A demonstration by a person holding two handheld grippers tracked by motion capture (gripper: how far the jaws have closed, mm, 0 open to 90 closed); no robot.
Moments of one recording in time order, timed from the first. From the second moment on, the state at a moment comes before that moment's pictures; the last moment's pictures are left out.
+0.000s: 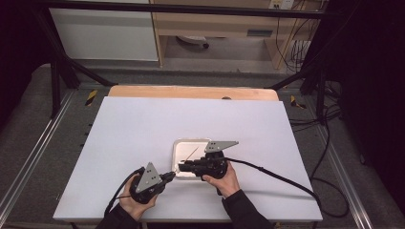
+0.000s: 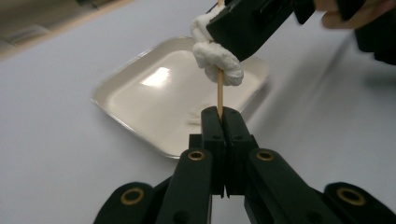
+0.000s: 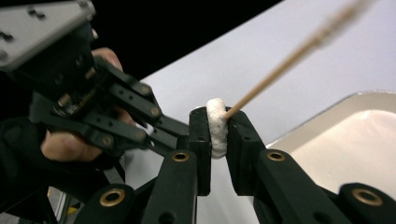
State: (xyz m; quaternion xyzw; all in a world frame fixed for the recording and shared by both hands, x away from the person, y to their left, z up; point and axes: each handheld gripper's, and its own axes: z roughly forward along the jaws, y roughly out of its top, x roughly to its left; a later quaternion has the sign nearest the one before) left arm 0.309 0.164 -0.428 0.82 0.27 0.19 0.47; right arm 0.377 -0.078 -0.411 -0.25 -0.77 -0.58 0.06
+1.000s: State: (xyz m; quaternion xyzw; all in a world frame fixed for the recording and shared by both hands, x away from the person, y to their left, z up) left arm 0.322 0.185 -0.434 0.81 0.30 0.14 0.48; right arm 0.384 -0.096 -0.421 -0.29 -0.82 -0.49 -0.06
